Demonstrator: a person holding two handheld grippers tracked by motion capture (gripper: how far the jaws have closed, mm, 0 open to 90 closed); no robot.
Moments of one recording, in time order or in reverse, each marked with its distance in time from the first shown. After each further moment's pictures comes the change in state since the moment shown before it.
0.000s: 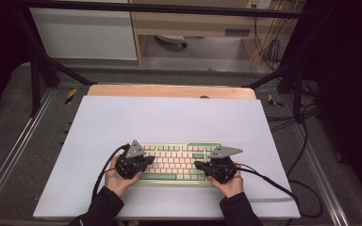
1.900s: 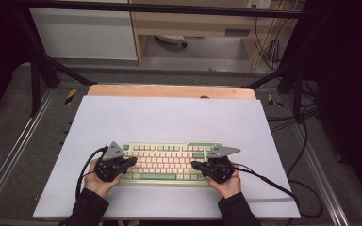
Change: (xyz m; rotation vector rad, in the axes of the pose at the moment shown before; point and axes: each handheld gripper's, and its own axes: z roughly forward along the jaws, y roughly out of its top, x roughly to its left) left arm 0.025 -0.030 -0.042 -0.006 0.037 -0.051; right arm 0.007 0.006 0.004 -0.012 0.030 -0.001
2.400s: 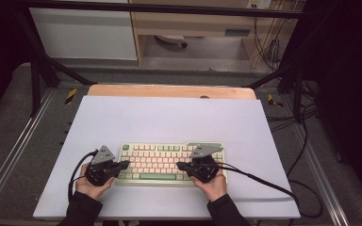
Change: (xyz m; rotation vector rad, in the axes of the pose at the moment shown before) left arm 0.009 -0.015 -0.011 -0.013 -0.006 -0.025; right arm 0.026 0.018 0.031 0.011 0.054 -0.024
